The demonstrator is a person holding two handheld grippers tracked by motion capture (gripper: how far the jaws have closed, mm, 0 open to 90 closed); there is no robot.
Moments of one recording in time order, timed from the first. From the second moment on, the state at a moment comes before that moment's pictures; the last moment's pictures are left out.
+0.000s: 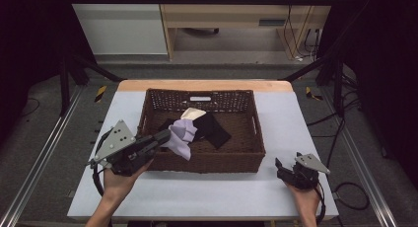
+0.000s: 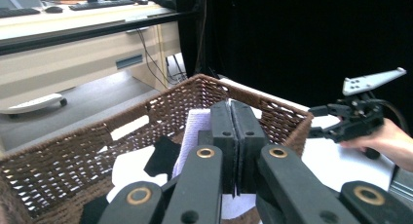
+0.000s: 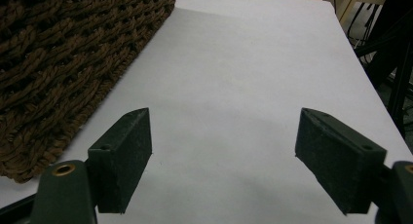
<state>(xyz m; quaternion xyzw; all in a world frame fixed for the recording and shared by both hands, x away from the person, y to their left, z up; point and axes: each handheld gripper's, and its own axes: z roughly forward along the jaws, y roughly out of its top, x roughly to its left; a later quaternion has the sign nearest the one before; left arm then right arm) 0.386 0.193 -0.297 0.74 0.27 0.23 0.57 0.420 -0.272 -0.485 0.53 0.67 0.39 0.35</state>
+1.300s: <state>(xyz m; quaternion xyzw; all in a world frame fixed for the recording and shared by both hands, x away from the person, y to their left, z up) 0.377 0.174 -0.434 0.84 0.32 0.11 0.43 0.420 -0.271 -0.485 0.53 0.67 0.38 0.35</state>
